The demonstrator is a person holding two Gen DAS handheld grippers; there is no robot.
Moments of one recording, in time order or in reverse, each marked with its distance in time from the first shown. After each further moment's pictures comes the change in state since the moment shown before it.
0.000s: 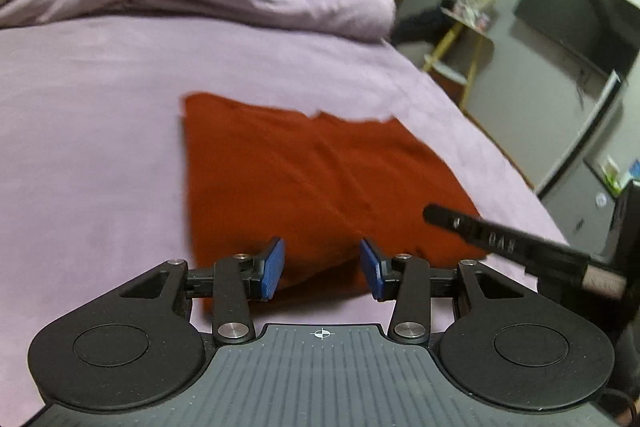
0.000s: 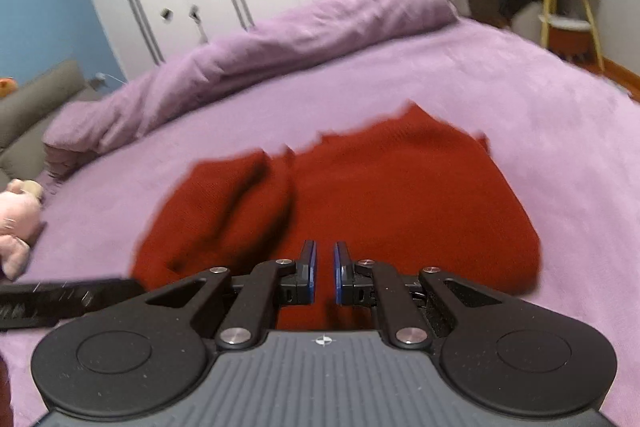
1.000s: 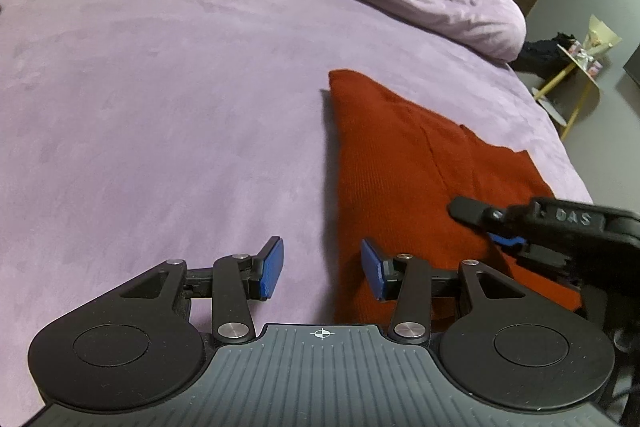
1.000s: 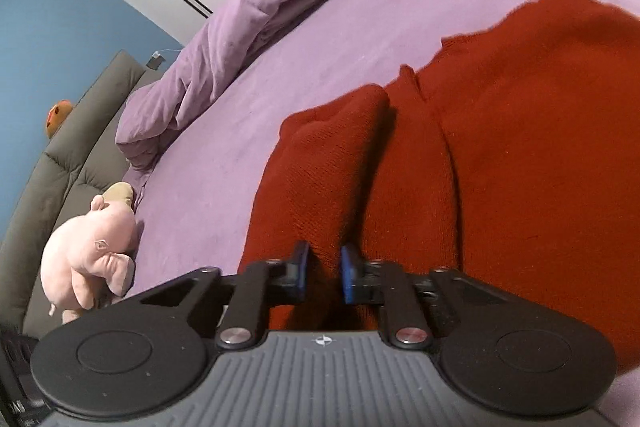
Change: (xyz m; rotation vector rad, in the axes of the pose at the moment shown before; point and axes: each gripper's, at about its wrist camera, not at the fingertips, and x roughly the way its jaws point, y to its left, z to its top) left arm 0.030 0.064 0.005 -0.255 0.048 0.232; right arm 0.103 0.024 0.017 0.237 0.283 0.290
